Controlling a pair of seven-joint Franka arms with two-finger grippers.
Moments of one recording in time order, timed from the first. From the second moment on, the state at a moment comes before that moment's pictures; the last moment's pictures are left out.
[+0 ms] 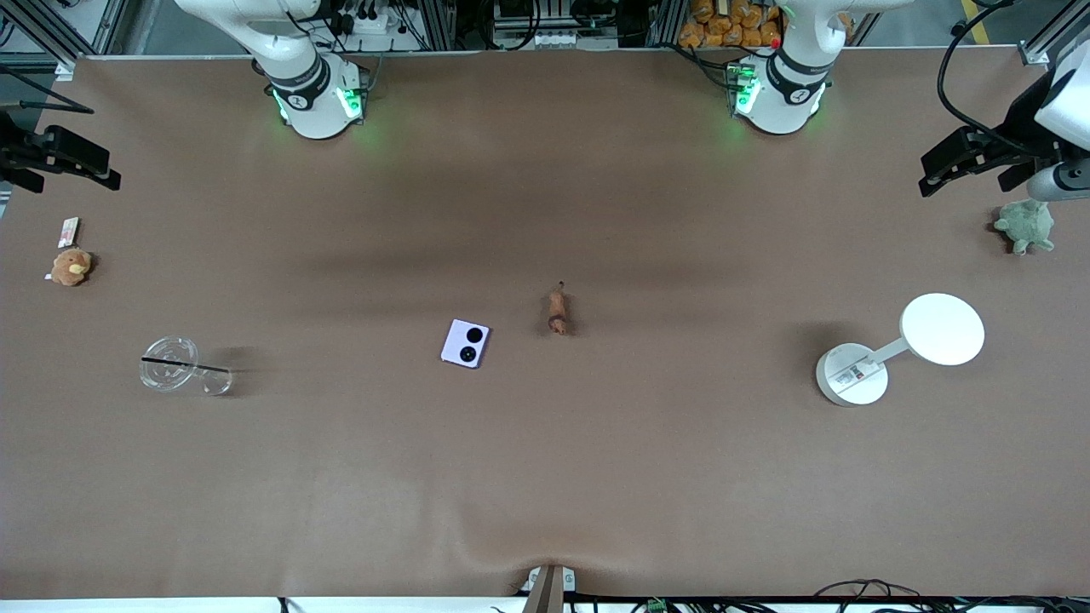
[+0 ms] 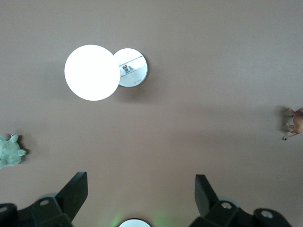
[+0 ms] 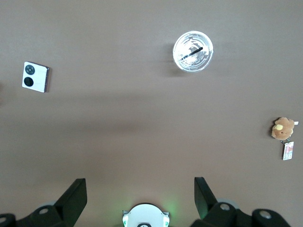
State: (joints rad) left arm -0.03 -0.10 -0.07 -1.61 0.01 1.51 -0.16; right arm -0.04 -0.03 -0.03 -1.50 0.01 1.35 -0.07
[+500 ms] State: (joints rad) left arm -0.03 -0.06 -0.16 -1.61 0.00 1.51 -0.21; right arm -0.05 -0.02 -0.04 -1.50 0.01 1.36 -0.07
